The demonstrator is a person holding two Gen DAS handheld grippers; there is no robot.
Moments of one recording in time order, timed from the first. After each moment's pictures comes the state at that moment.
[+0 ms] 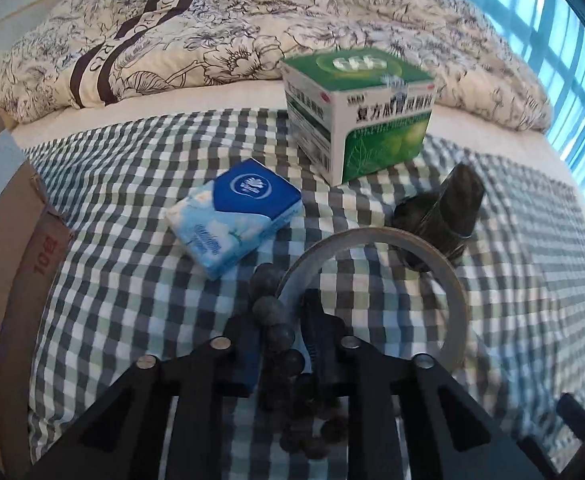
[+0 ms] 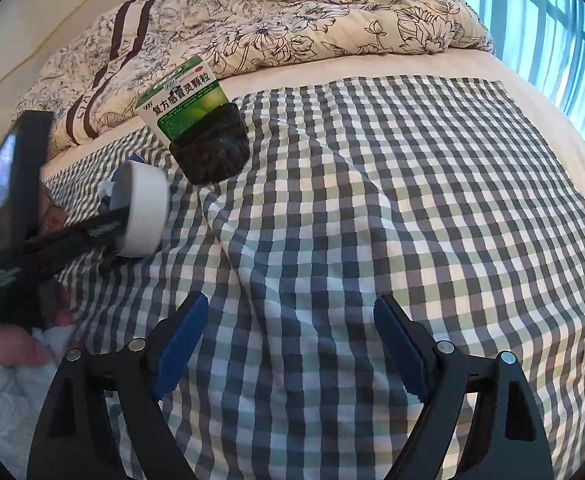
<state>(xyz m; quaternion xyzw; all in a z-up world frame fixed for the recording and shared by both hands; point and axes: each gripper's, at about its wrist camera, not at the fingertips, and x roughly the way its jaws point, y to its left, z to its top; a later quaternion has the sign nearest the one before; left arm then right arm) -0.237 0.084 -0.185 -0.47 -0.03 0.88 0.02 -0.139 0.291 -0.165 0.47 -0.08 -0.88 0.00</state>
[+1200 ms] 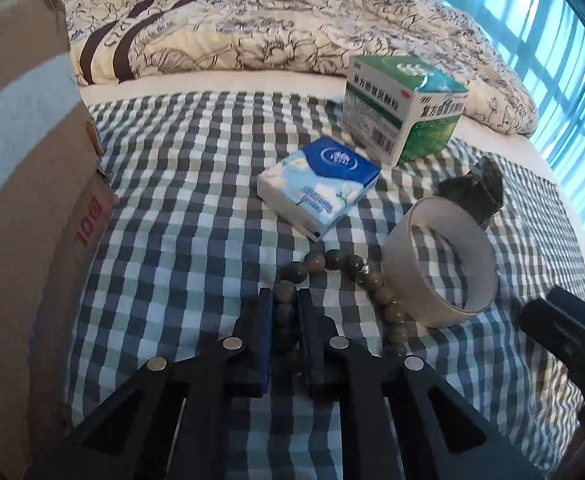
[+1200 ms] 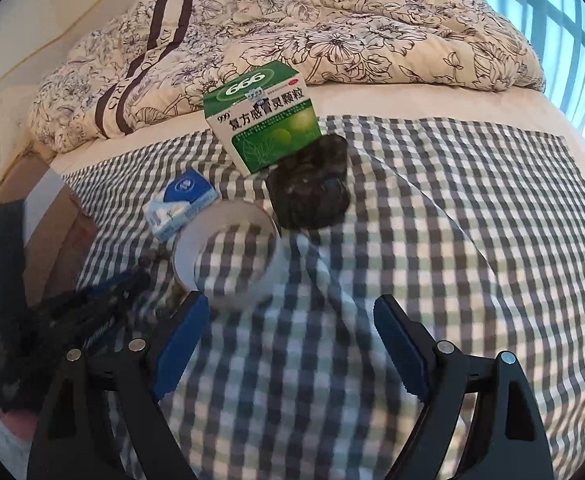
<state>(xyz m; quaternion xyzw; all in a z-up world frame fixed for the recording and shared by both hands) -0.220 0.016 -0.197 -0.47 -0.04 0.88 0.06 -0.196 0.219 -0.153 0.46 -0.06 -0.89 0.04</state>
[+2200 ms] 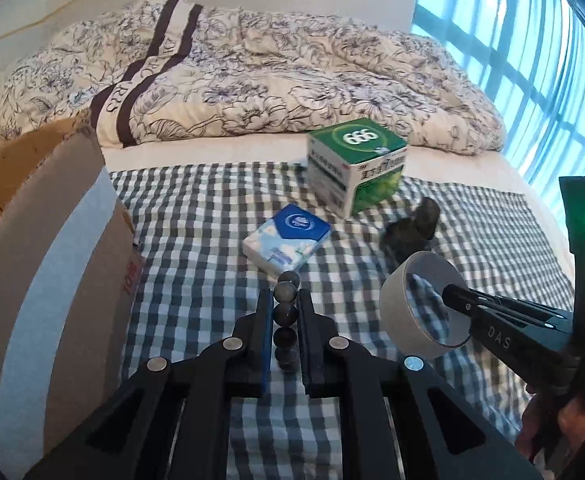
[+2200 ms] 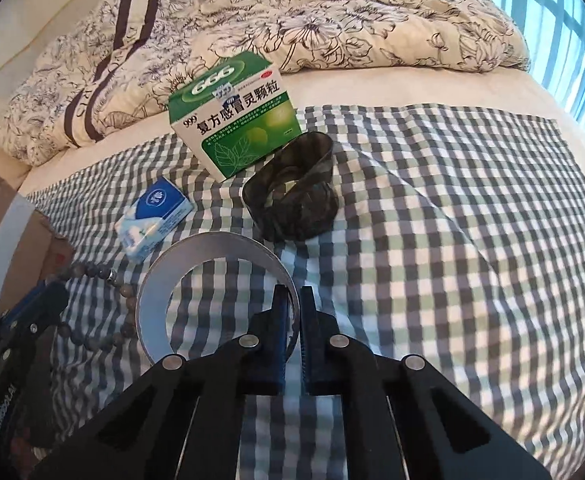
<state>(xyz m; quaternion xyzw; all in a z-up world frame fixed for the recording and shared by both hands) -0.190 0.026 -0.127 -0.41 -0.01 0.91 0.07 -0.206 0.229 -0.152 0.48 -0.08 -0.87 0.00</state>
